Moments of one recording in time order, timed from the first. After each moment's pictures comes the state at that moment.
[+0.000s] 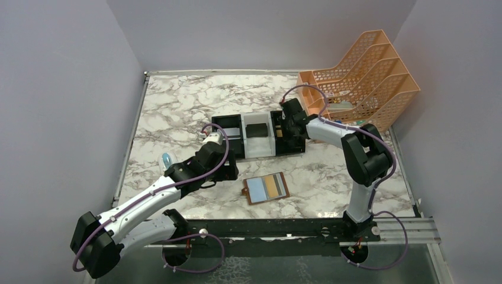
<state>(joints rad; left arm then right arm) -0.75 0.94 0.63 -0.53 -0.18 -0.69 0.51 1.89 1.20 -0.28 0.11 0.21</state>
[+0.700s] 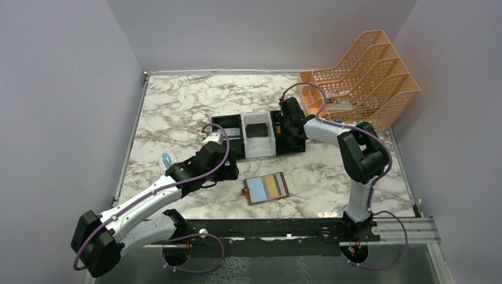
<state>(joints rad) -0.75 0.95 0.63 -0.52 -0.18 -0.69 0.51 1.94 1.21 -0.15 0.19 0.24</state>
